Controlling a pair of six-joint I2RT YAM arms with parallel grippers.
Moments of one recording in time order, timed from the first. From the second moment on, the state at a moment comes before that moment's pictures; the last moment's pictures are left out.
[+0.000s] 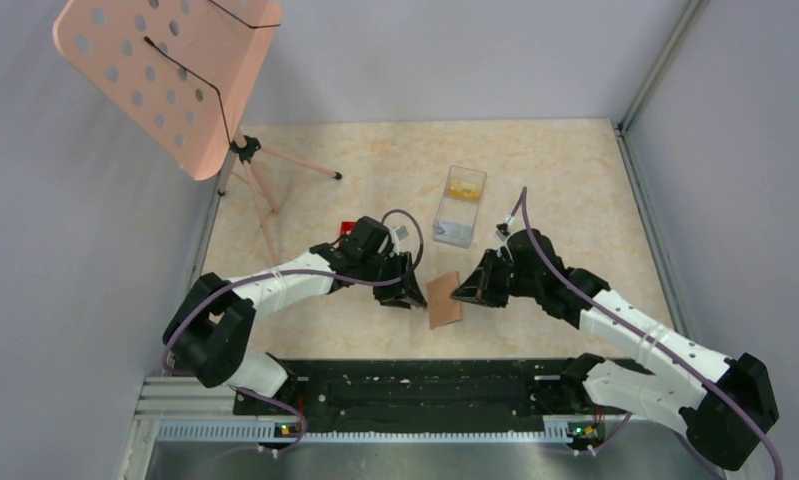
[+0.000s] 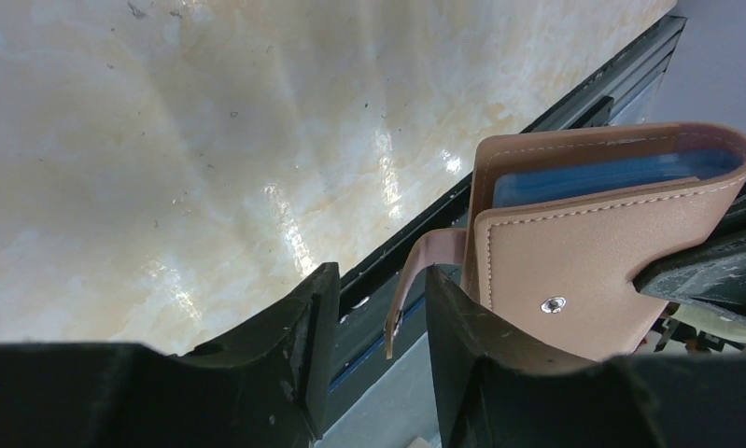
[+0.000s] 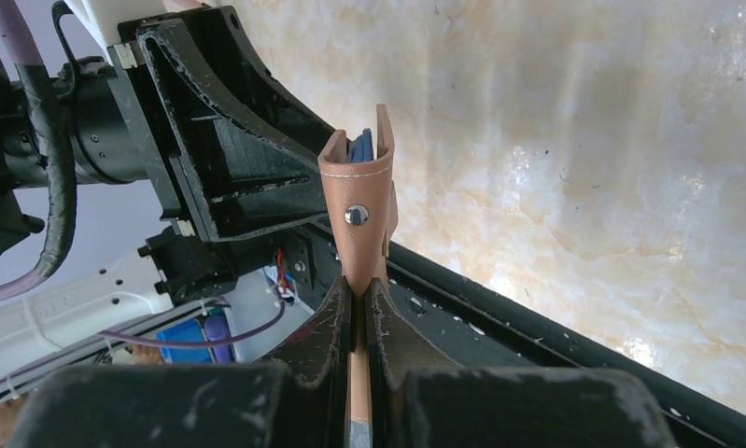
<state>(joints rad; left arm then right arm) -0.68 1.47 0.82 -0.28 0.54 -0.77 0.68 0.96 0.65 -0.37 -0.30 1.02</state>
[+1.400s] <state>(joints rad) -0.68 1.36 1.03 -0.50 0.49 -0.71 0.33 2.08 1.91 -0.89 -0.01 0.28</state>
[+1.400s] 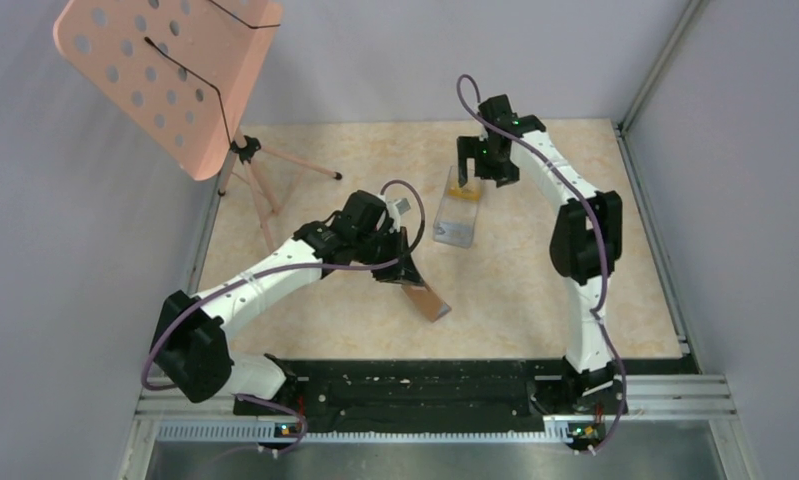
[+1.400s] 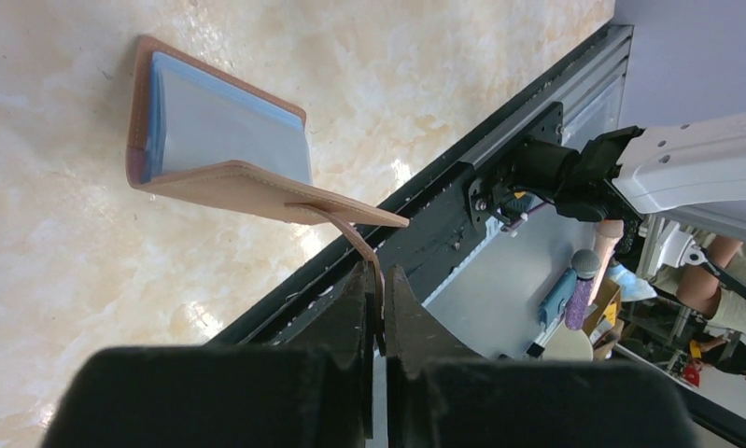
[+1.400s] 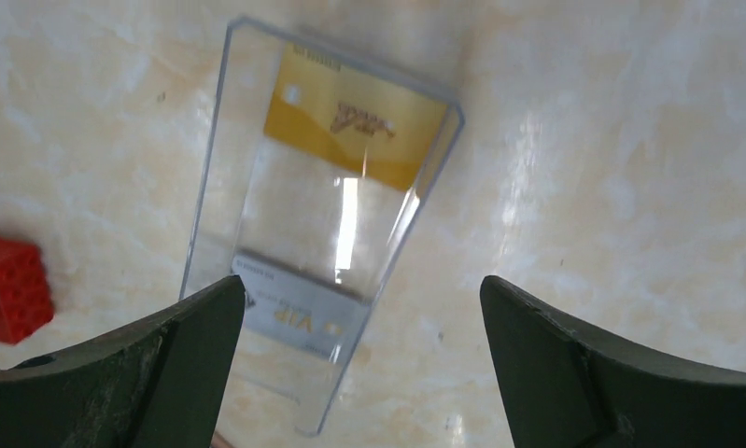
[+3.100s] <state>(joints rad) -0.63 1.42 1.03 -0.54 0.56 -0.67 0.26 2.10 1.75 -0.92 -0.16 0.27</state>
